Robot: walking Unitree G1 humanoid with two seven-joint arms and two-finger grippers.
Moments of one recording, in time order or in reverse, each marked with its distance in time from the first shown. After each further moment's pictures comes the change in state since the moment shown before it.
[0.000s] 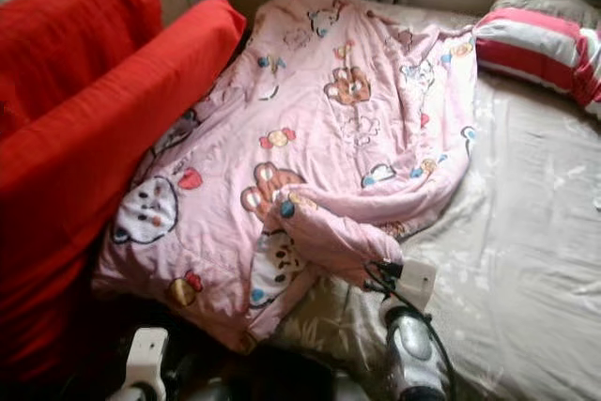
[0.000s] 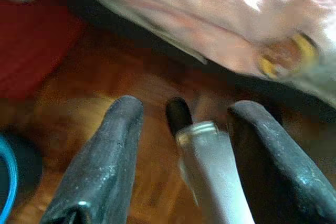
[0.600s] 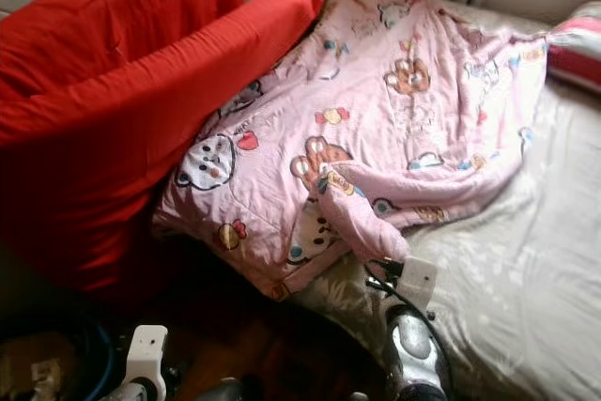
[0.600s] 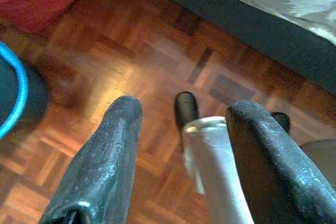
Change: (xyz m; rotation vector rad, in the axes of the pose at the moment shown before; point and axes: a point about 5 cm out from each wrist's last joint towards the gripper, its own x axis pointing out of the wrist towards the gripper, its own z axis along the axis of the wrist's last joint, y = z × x) left arm 0.000 -0.022 -0.015 -0.021 0.055 -0.014; right arm 0.003 -0.026 0.023 -0.027 -0.098 -0.170
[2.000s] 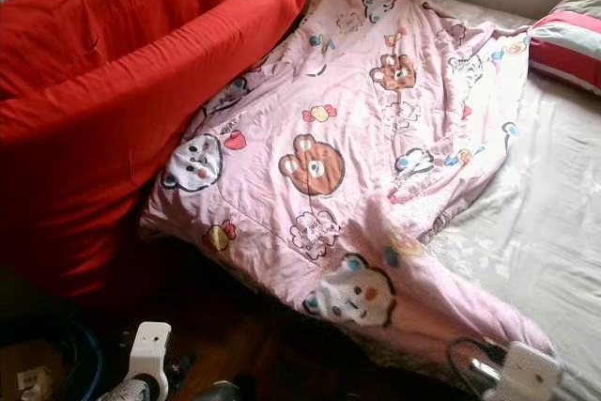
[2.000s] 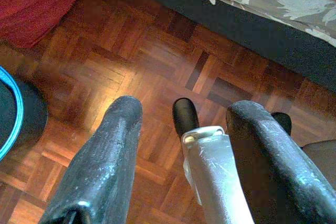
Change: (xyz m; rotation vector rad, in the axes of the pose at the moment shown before) left arm 0.001 0.007 0.007 0.031 -0.021 0.015; right arm -0.105 -0.102 -0.007 -0.293 0.002 -0.551
